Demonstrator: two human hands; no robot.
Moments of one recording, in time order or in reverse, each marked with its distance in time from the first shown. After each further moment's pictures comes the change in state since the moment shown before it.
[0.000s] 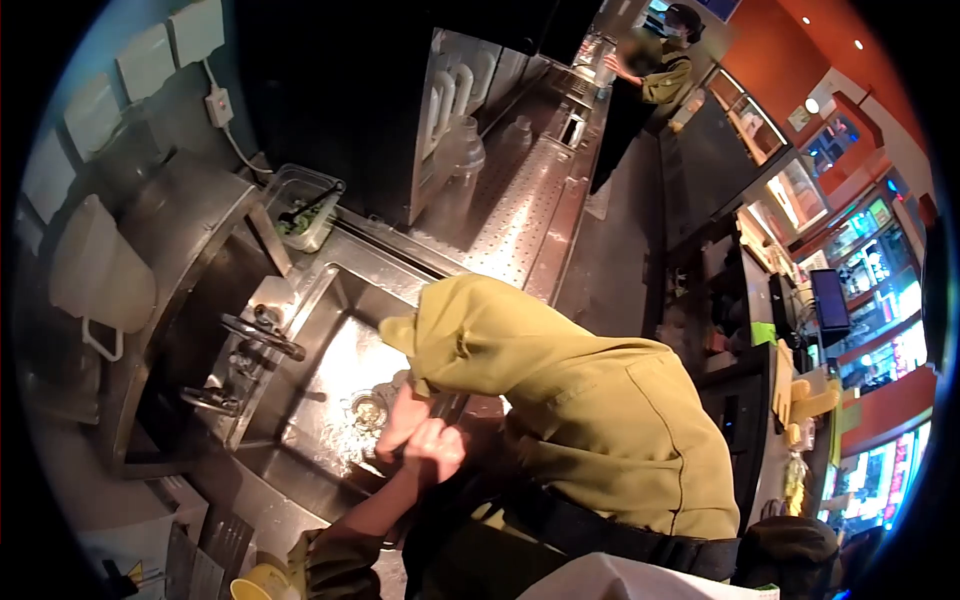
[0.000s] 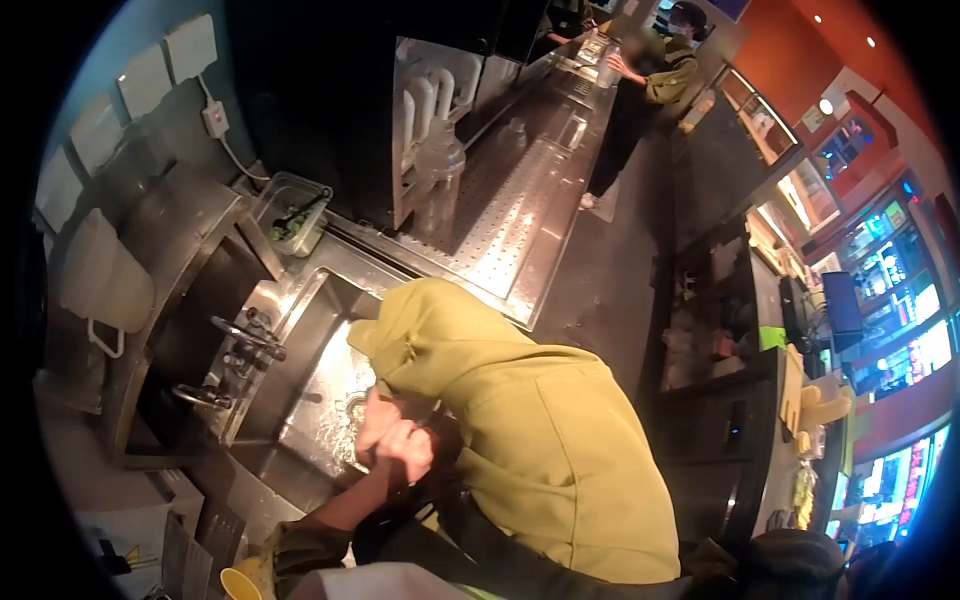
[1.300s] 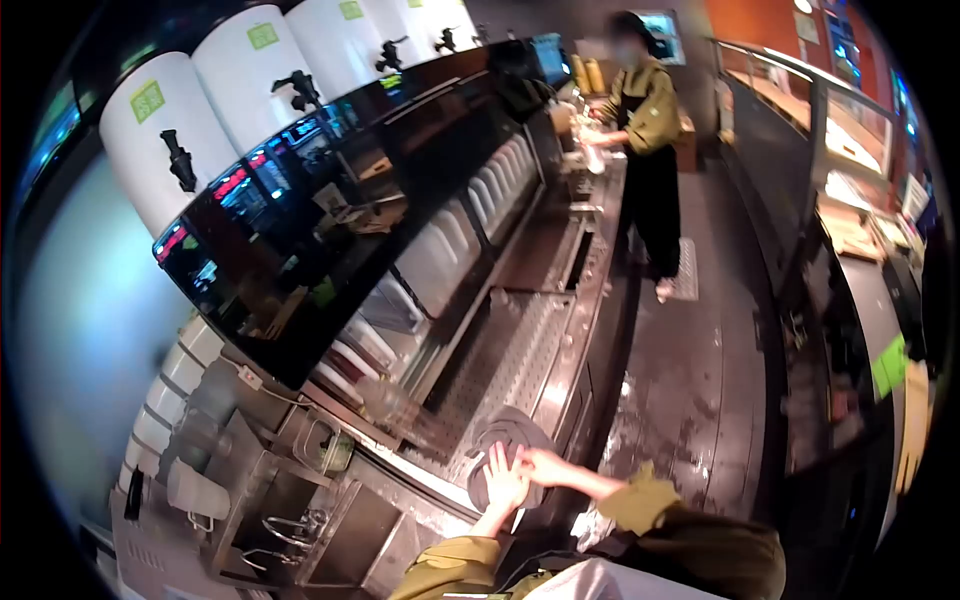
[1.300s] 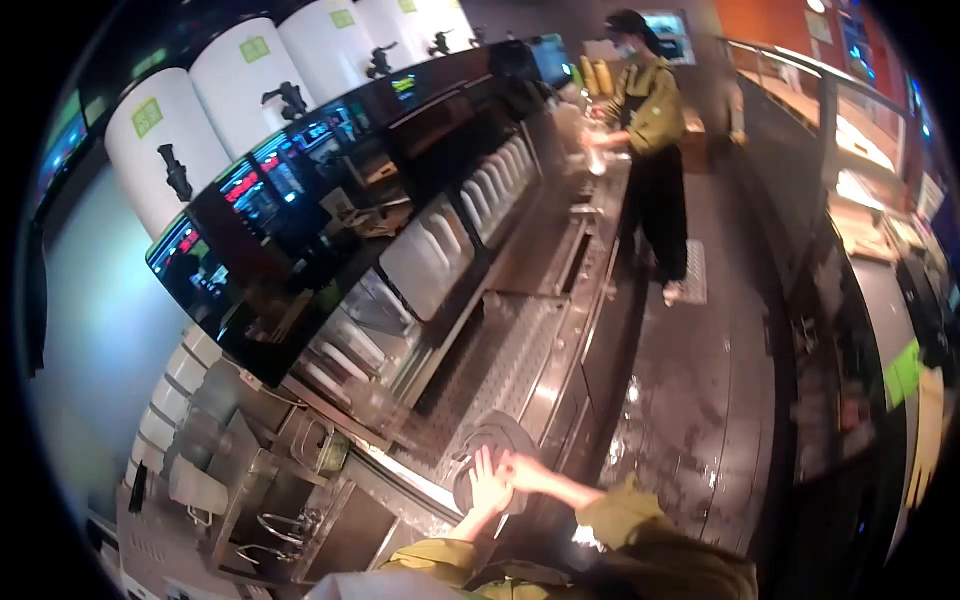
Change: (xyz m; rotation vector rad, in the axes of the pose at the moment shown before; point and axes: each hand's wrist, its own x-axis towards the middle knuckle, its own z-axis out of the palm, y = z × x) left_hand 0.270 -0.027 0.295 0.349 -0.442 -0.482; right_hand -0.177 0.334 -0.271 -0.331 0.957 -0.796
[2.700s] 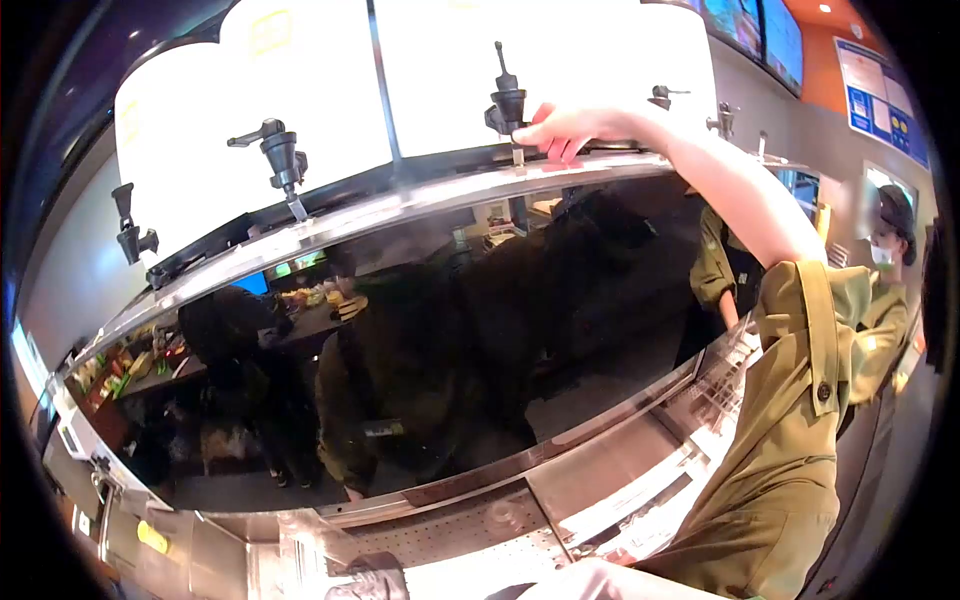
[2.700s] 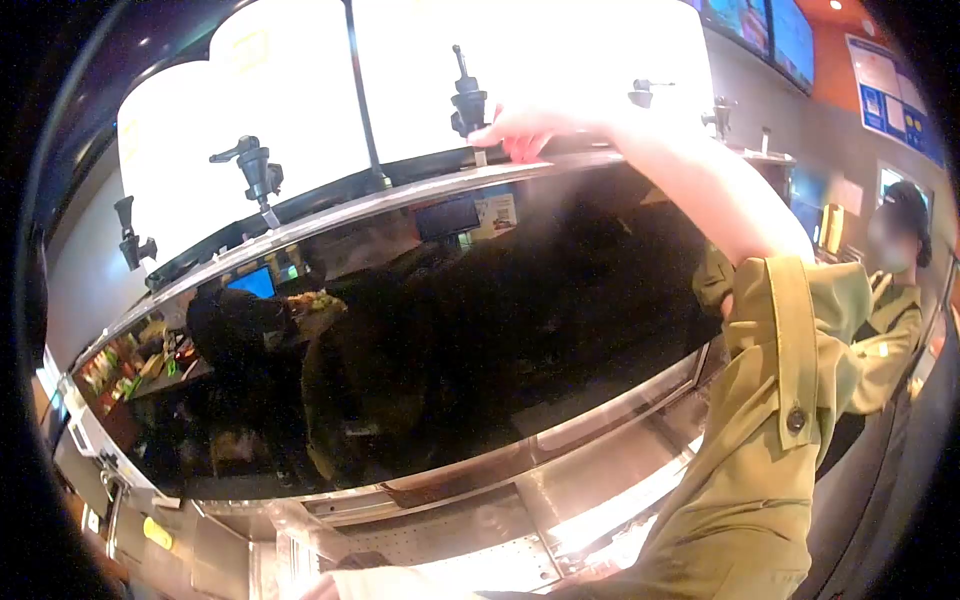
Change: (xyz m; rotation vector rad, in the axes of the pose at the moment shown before) left_hand 0.229 0.056 -0.053 0.386 0.505 -1.117; right_hand 0.476 -0.405 -0.684 -0.563 -0.165 -0.581
